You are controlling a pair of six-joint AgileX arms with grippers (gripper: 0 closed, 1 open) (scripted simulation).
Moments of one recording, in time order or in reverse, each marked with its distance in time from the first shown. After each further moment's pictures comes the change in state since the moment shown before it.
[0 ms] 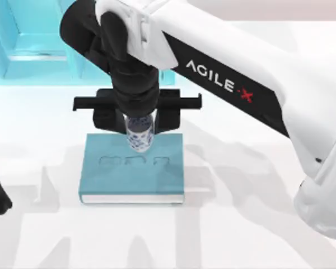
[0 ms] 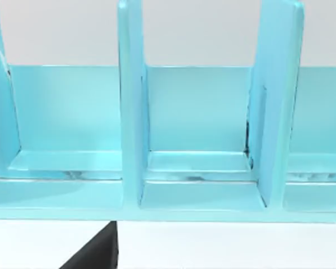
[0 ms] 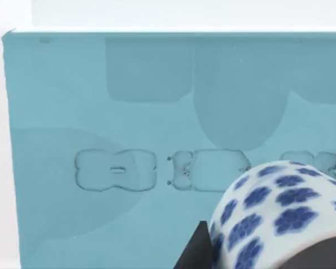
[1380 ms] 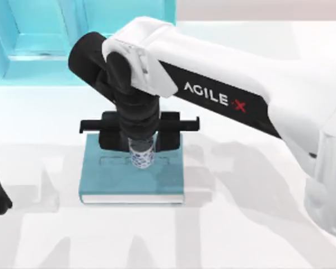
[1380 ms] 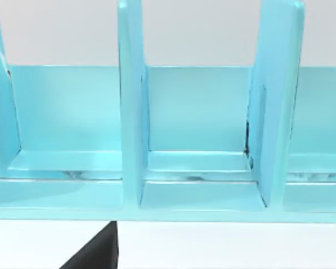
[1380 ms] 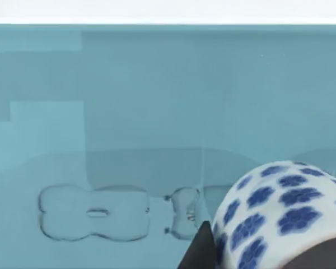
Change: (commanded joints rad) left arm 0.000 0.000 0.000 0.000 0.000 0.000; right arm -0.002 -0.048 -0.283 0.236 0.000 0.000
